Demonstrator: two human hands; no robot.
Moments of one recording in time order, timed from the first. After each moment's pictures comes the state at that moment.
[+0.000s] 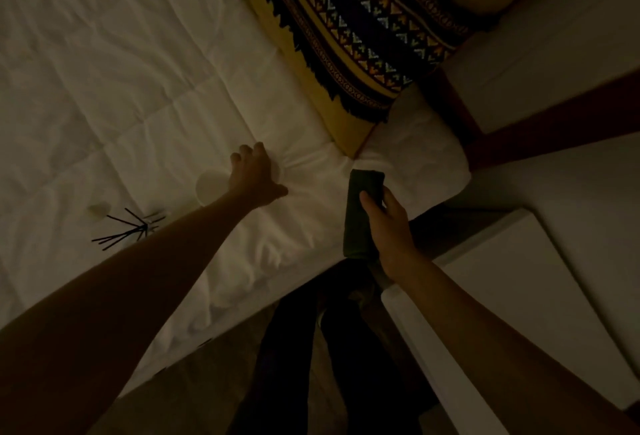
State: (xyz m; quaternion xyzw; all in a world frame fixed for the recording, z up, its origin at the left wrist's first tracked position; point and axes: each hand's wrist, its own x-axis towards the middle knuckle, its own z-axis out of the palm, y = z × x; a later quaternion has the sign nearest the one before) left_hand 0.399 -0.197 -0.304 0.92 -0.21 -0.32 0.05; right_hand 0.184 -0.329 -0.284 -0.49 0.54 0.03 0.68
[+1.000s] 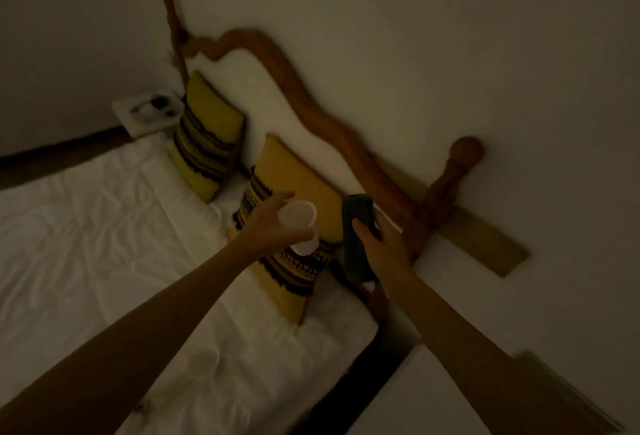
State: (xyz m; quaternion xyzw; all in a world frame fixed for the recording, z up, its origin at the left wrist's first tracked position) left_hand 0.354 -0.281 0.103 0.80 -0.36 -0.27 0.40; right_hand 0.169 -0.413 0.080 -0.67 0.37 -0.26 0.60
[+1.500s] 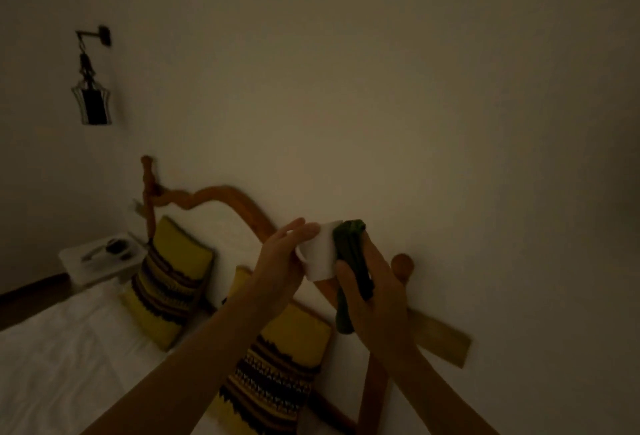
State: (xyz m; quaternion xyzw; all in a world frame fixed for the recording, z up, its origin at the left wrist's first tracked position) left_hand 0.289 -0.259 0.330 0.41 -0.31 -0.43 0.74; right_hand 0.150 -0.328 0.269 -0.77 0.24 -0.52 0.27
